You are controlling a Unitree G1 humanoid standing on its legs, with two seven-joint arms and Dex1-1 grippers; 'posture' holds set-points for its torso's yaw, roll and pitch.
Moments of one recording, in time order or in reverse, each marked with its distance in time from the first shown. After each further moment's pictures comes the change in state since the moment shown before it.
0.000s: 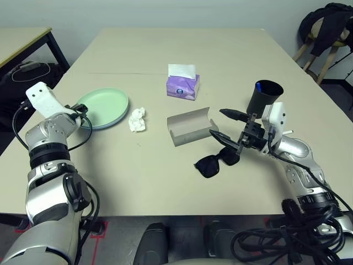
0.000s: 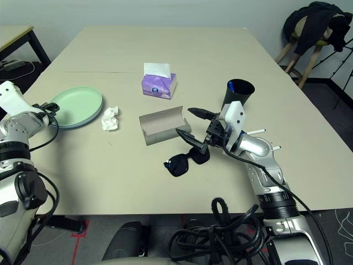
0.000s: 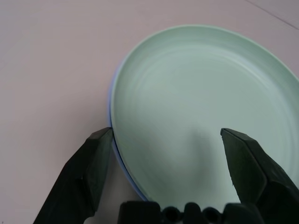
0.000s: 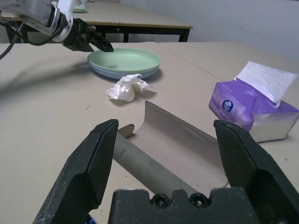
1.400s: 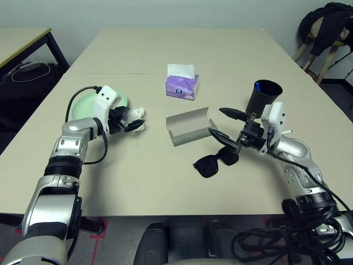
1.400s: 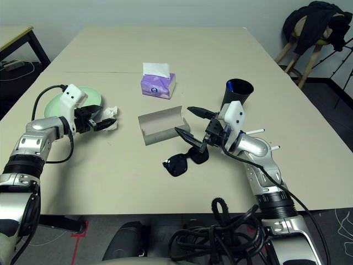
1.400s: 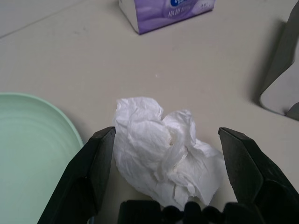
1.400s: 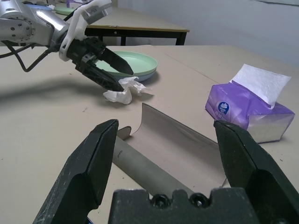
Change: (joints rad) left arm 0.009 0.021 -0.472 0.147 0.242 -0.608 -0.794; right arm 0.000 0.008 0.000 0.000 -0.001 -0.013 -0.013
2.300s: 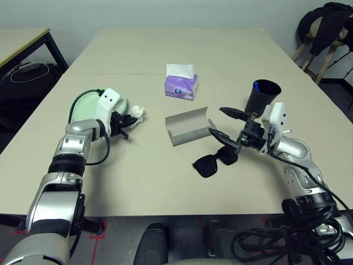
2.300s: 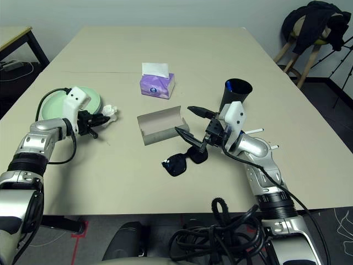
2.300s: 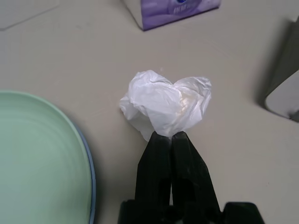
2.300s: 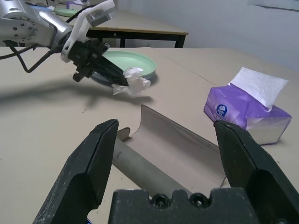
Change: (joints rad) left arm -0.010 -0.011 0.017 -0.046 0.016 0.063 -0.004; right arm 0.002 0.001 0.000 0.002 0.000 -0.020 0.000
